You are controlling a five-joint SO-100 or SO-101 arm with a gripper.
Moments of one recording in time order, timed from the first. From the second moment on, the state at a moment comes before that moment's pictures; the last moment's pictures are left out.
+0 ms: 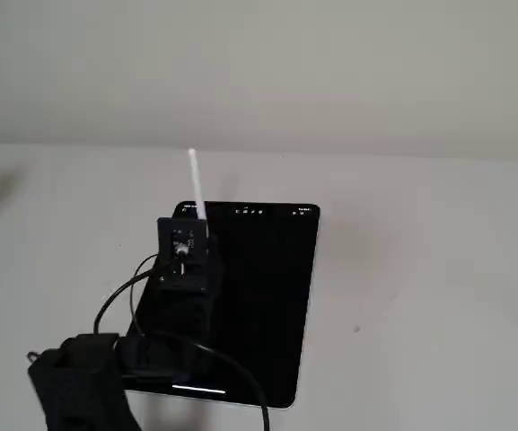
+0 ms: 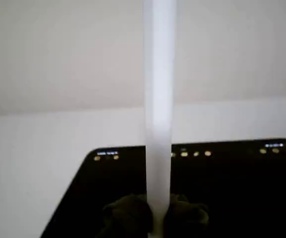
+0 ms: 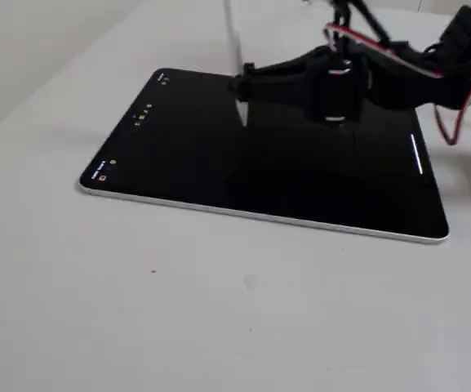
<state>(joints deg) -15.5 61.7 129.7 -67.9 -77.9</state>
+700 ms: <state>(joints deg) -14.9 54.8 124.0 -67.9 -78.8</state>
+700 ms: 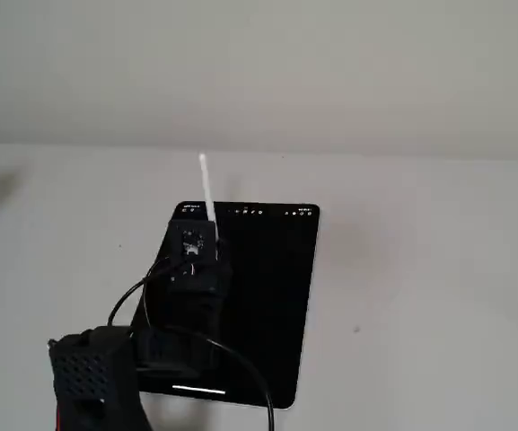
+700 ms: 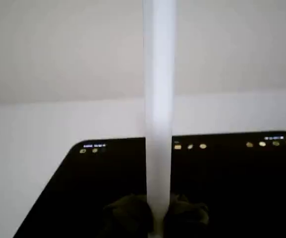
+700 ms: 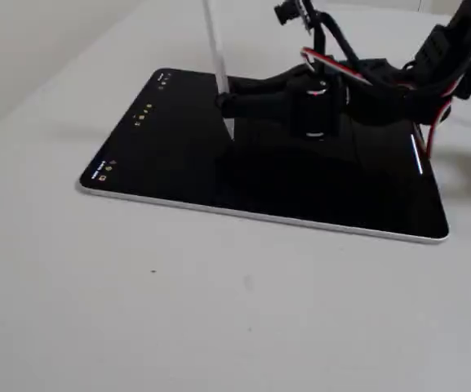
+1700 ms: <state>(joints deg) -19.5 53.3 127.9 -75.5 -81.3</state>
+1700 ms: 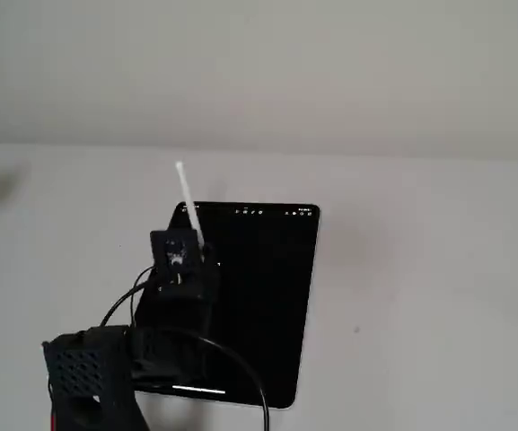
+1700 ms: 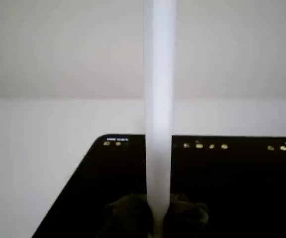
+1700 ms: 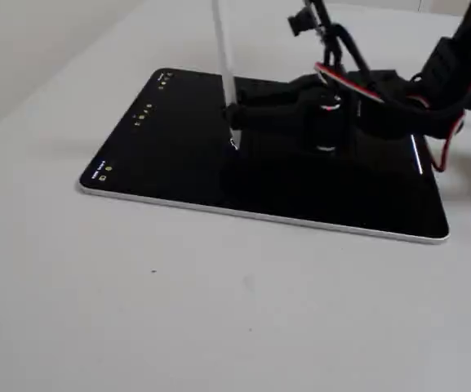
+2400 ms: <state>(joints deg) -16.5 53.4 132.3 -78.9 -82.0</state>
